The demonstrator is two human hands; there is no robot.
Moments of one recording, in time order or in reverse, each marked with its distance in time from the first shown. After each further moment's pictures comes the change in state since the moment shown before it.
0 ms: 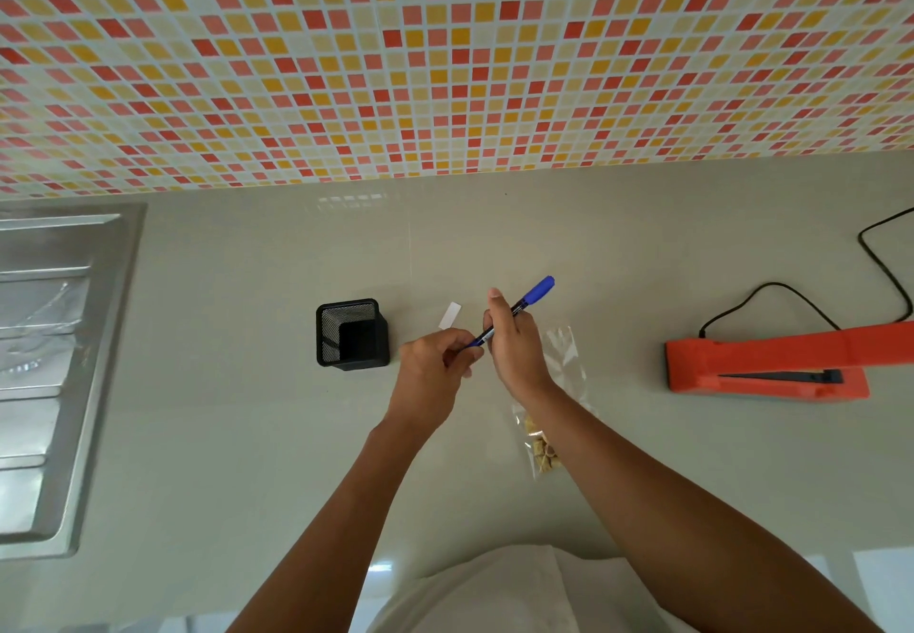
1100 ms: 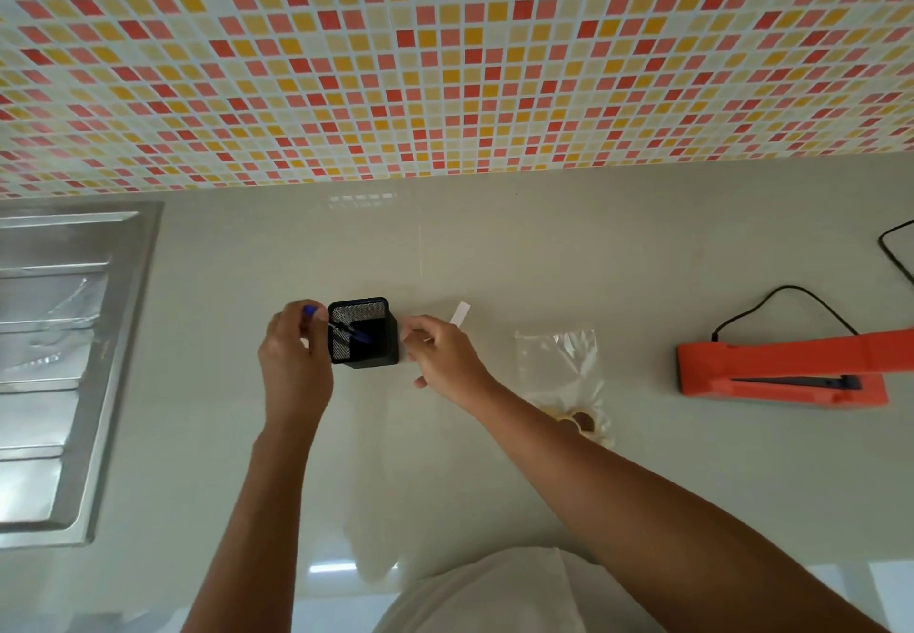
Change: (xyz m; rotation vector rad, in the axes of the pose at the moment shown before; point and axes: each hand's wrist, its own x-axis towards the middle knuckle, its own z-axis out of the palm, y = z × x) left_hand -0.001 -0.041 -0.117 0.299 0.545 -0.023; right_hand -0.017 -0.006 0.069 -0.079 -0.375 0.008
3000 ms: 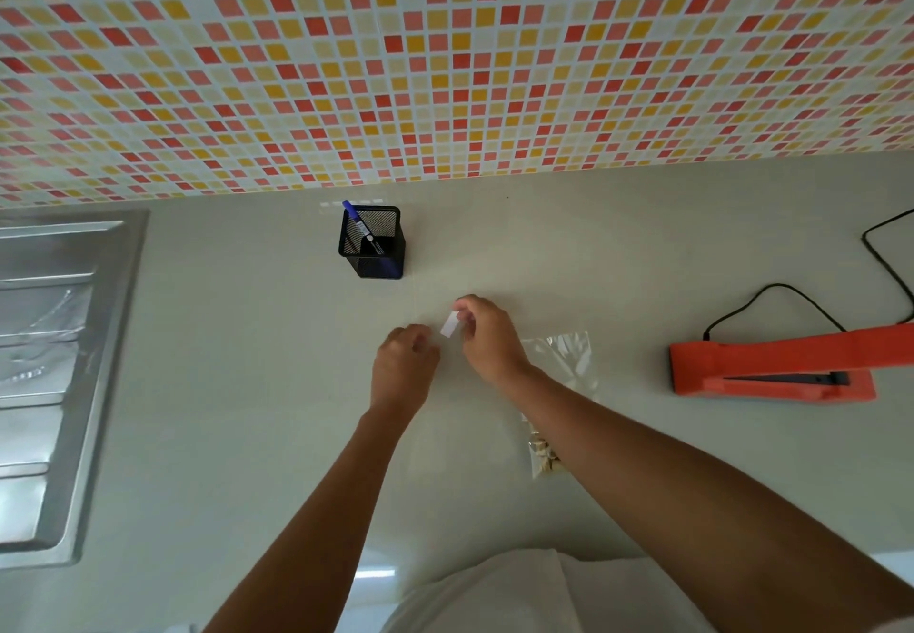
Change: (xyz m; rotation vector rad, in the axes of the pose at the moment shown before) left_hand -0.026 0.004 0.119 0.030 -0.395 -0.047; right_hand 0.045 0.049 -0.057 -0.494 0.315 -0.278
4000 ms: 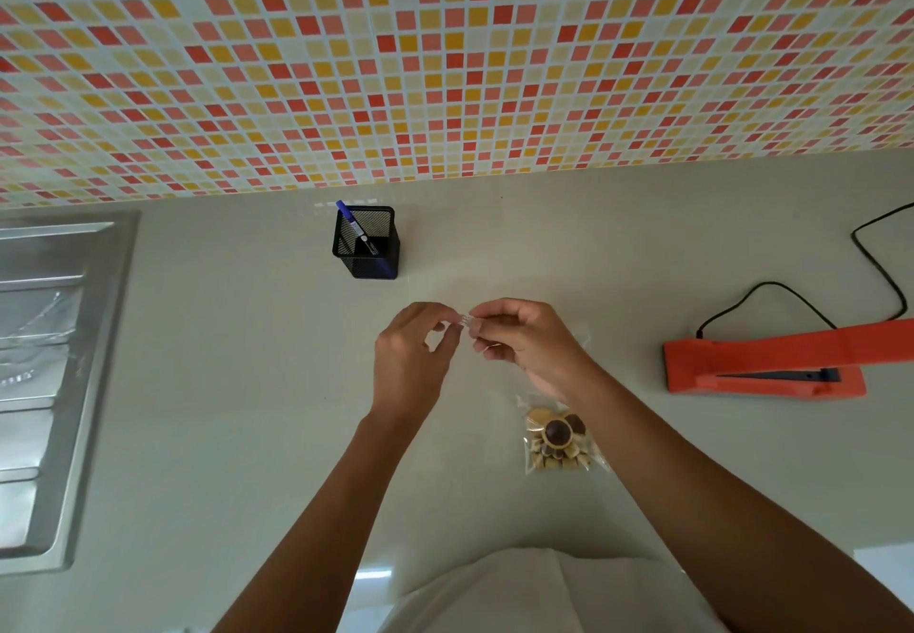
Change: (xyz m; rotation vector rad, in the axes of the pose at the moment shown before) left_hand -0.027 0.061 -0.036 -0.094 0.239 0.510; right_hand -0.036 -0.038 -0.092 0.845 -0.277 0.377
